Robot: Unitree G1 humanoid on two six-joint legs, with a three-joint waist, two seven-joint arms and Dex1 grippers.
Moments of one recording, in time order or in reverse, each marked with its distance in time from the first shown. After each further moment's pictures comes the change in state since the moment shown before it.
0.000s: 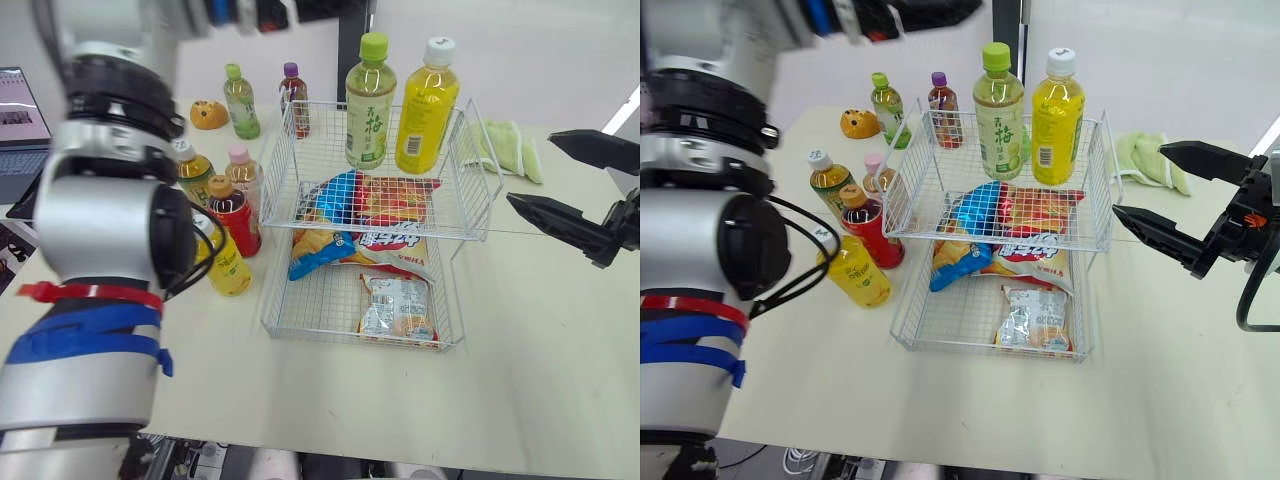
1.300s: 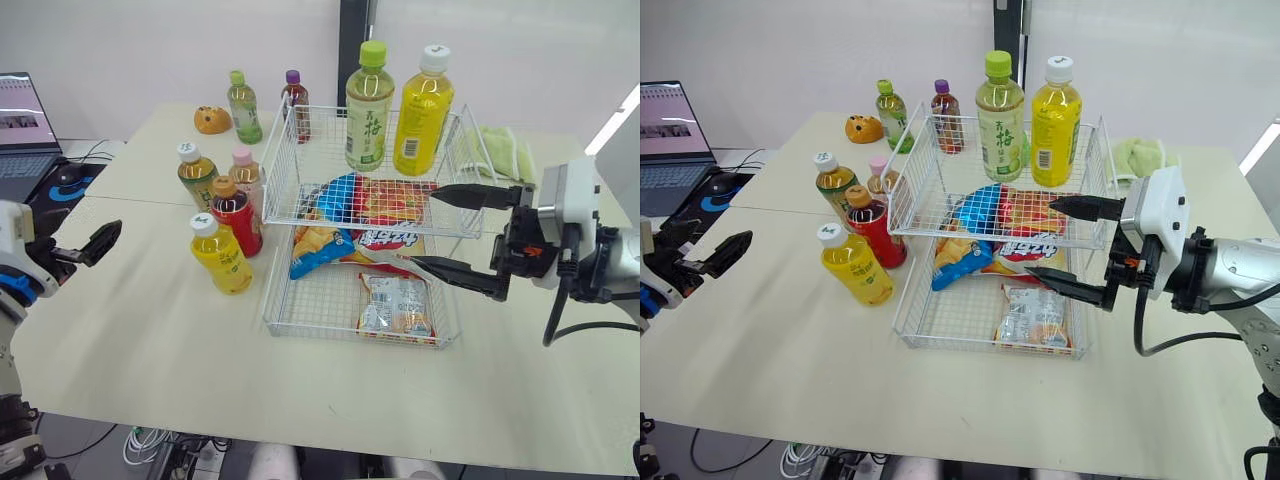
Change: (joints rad) left arm 1.470 0.225 0.588 -0.691 -0.173 -0.128 0.398; right arm -0.118 0.182 0.454 -0.046 -0.201 -0.141 0.075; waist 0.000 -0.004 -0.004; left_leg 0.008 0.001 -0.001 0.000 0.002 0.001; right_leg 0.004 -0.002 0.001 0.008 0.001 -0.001
